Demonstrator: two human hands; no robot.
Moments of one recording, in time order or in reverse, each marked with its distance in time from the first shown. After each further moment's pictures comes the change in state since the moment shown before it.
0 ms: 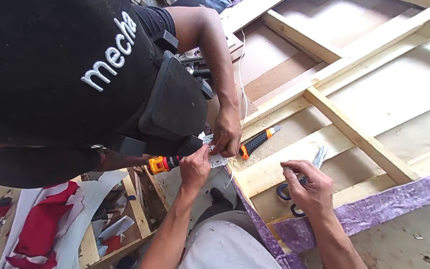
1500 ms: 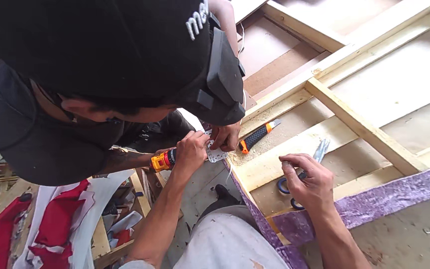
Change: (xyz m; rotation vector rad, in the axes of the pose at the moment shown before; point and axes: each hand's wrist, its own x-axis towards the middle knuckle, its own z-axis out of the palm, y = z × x) left_hand 0.048 -0.005 -0.023 0.112 -0.477 0.118; right_hand 0.000 -0.004 -0.001 0.026 0.008 -0.024
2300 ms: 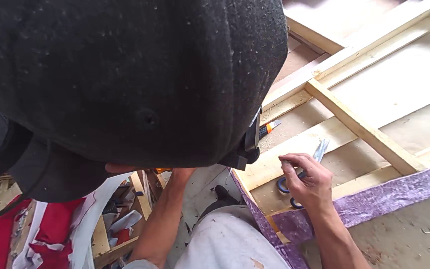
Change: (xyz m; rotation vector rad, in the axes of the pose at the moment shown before) left_hand -0.036 0.010 0.002 -0.069 0.176 -0.171; right_hand 0.000 -0.002 0.001 0.019 0.007 -0.026
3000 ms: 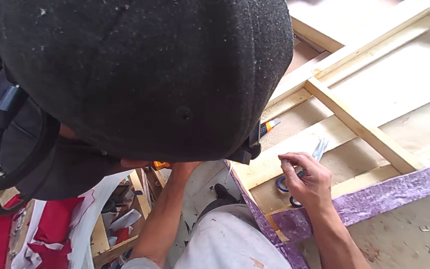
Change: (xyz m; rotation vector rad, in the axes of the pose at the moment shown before) left_hand 0.009 0.008 -0.006 0.030 -0.089 -0.042; right_hand 0.000 0.000 0.000 0.002 -0.007 0.007
